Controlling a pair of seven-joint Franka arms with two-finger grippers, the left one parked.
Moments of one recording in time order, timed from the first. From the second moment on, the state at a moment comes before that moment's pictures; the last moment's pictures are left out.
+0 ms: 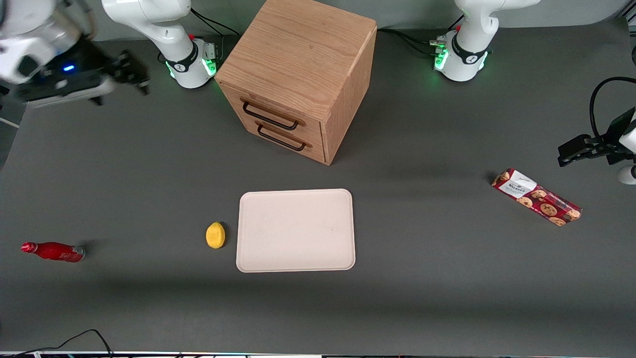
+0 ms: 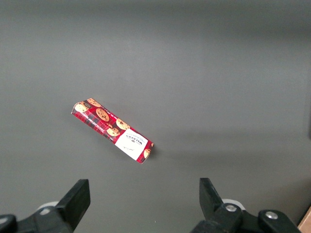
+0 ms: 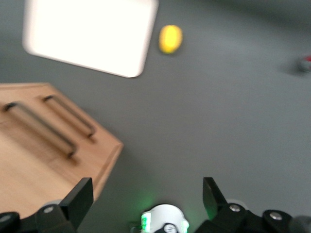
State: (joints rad) arm 0.07 -0.09 0.27 -1.50 0.05 1.33 0.05
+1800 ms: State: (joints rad) arm 0.06 0.10 0.50 -1.50 0.36 1.35 -0.35
